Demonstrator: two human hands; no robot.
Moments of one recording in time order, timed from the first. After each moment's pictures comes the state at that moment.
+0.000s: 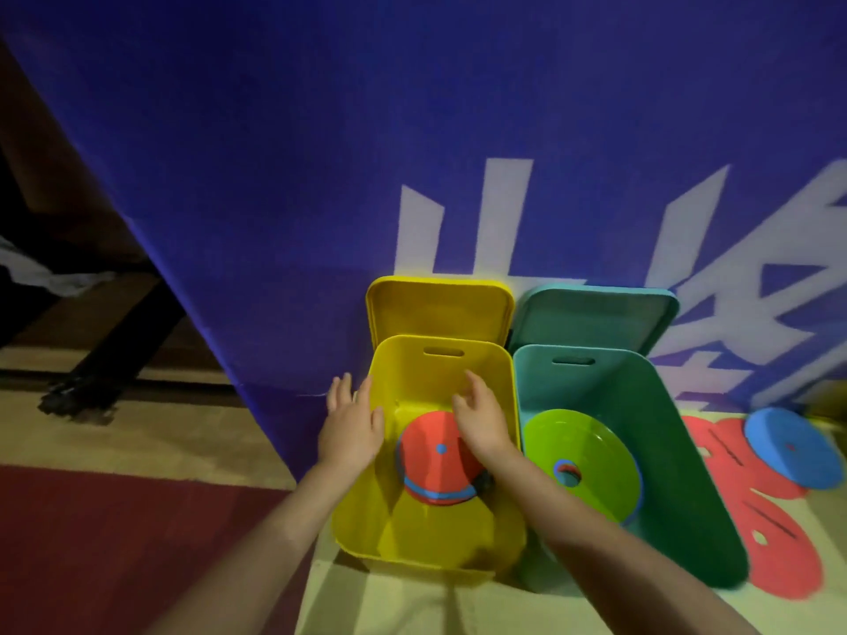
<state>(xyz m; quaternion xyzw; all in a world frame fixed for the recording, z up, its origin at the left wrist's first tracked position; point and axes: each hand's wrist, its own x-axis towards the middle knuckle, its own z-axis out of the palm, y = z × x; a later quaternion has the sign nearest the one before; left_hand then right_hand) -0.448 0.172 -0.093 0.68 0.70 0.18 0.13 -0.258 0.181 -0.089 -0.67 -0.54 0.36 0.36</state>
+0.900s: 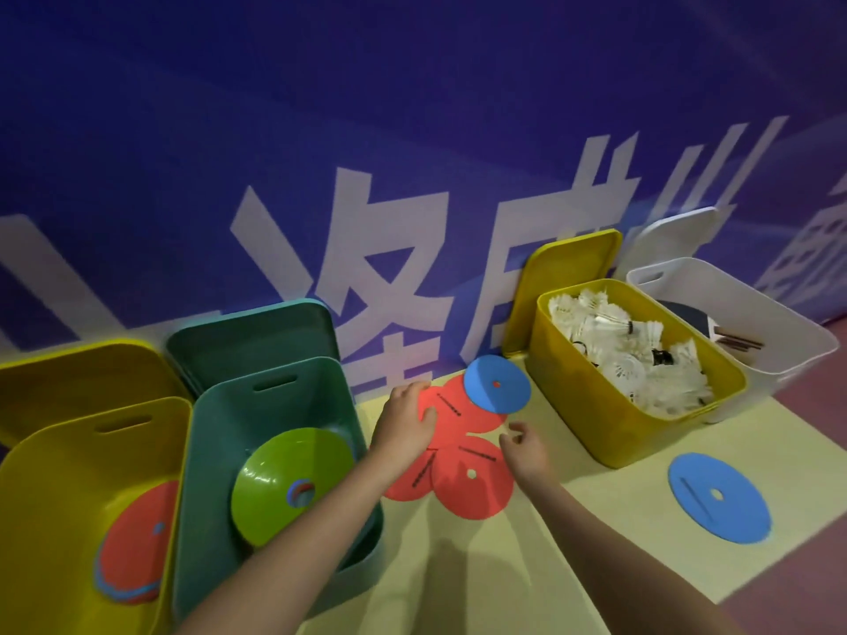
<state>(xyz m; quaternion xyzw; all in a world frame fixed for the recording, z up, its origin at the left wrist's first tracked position) 0.026 0.104 -0.058 0.80 0.46 0.19 0.34 0.200 0.010 -0.136 -0.83 -0.25 0.28 0.41</state>
